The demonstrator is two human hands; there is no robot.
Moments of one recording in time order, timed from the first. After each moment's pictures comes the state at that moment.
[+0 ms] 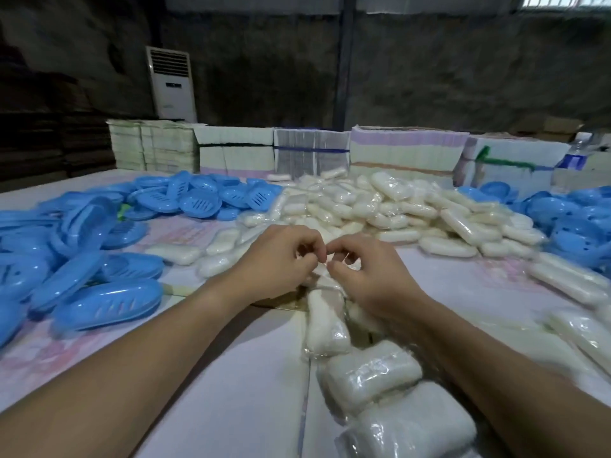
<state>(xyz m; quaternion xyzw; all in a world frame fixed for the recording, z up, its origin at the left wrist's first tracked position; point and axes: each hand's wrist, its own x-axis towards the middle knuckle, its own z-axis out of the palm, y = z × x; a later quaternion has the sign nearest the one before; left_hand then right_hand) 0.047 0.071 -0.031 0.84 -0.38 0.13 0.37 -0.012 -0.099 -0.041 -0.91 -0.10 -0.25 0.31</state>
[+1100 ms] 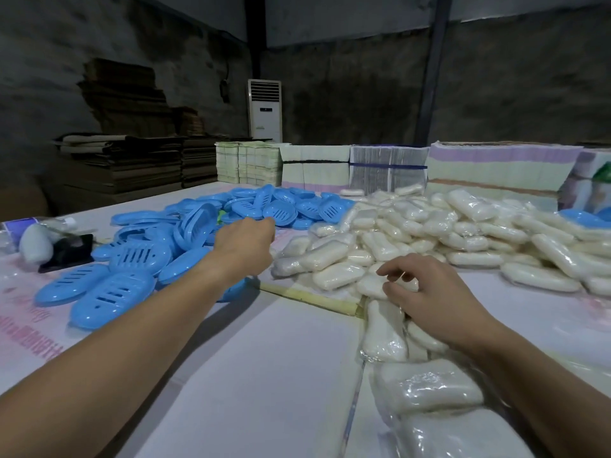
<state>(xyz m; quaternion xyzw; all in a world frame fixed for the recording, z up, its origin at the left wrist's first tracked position) 0.059 0.175 -0.004 0.99 -0.02 0.15 -0.01 -0.009 -0.104 -0.047 -0.92 -0.17 -0.21 0.30</state>
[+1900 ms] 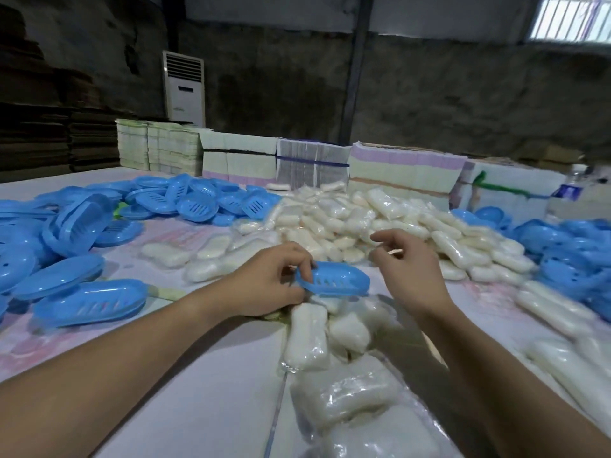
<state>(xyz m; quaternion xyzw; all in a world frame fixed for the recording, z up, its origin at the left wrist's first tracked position) 0.049 0.070 -0.045 0.80 -0.41 0.06 0.44 -0.009 -0.150 -0.028 -0.84 0.05 -0.32 0.44</state>
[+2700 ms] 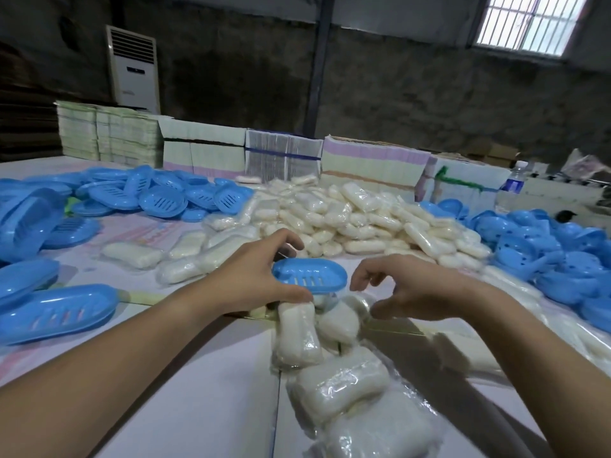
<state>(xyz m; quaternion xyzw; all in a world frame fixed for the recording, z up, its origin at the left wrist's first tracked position) 0.059 0.070 -0.046 0.82 -0.38 0.04 0.43 -0.050 -0.166 0.005 -0.99 -0.05 0.02 0.13</state>
